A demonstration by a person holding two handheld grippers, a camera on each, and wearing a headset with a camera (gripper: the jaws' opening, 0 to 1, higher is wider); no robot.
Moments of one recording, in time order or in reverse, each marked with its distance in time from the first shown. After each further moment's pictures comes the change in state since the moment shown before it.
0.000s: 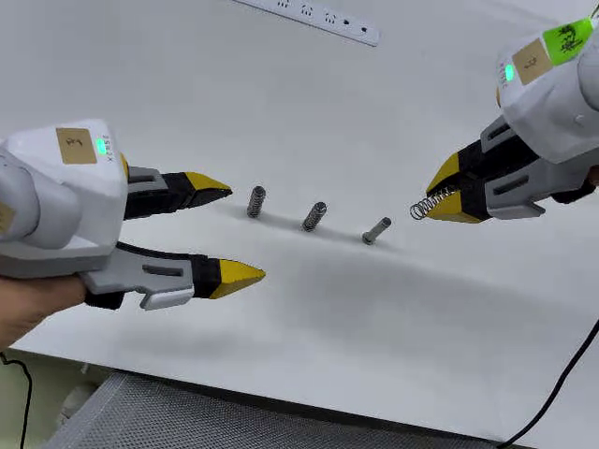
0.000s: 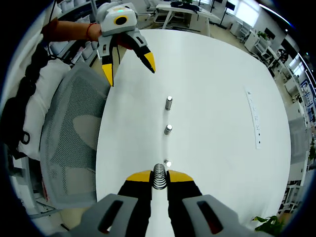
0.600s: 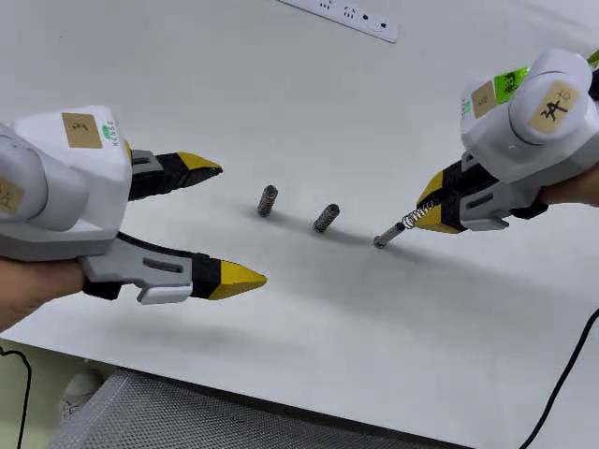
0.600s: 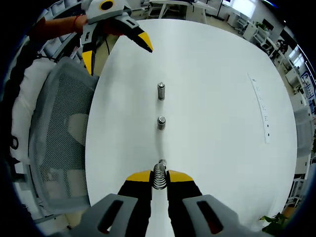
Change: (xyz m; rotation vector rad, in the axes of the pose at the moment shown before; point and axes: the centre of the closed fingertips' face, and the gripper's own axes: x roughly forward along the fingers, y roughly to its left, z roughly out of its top) left arm 0.002 0.013 -0.011 -0.033 0.015 0.019; right arm 0.046 -0.016 -0.012 0.050 0.041 0.024
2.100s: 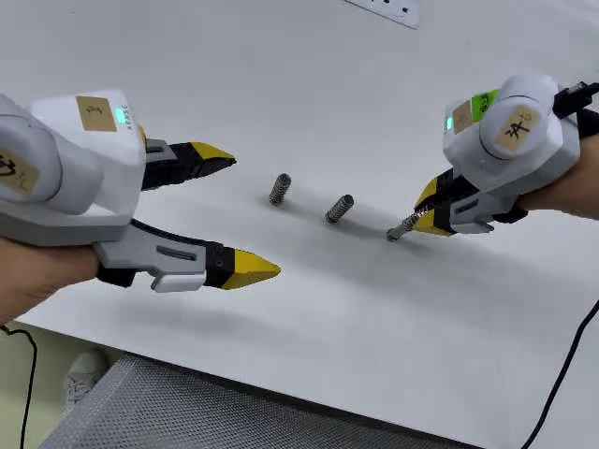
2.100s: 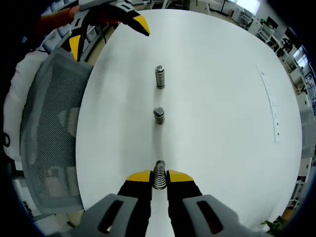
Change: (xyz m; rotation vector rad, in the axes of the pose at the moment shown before) left arm 0.005 0.002 -0.003 -0.041 -0.019 -0.003; right arm 0.039 -0.003 -0.011 -0.016 0.051 0.028
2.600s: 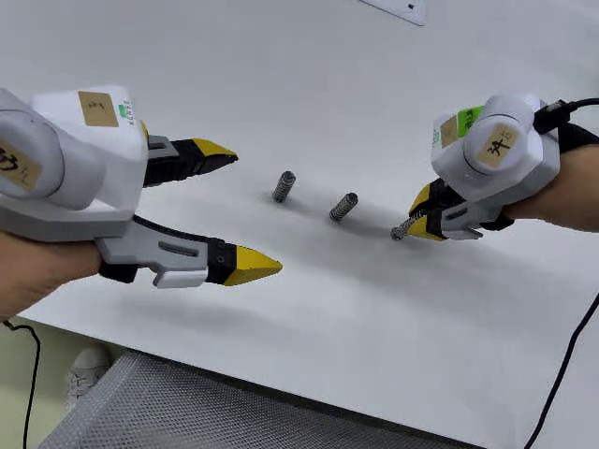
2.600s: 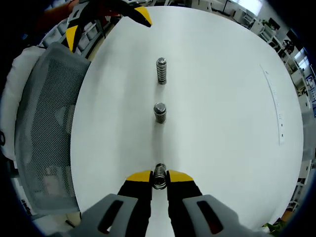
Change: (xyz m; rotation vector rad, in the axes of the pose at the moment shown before) left arm -0.001 0.002 -0.002 -0.007 0.002 0.003; right arm 0.019 0.001 -0.001 -0.013 0.007 -0.001
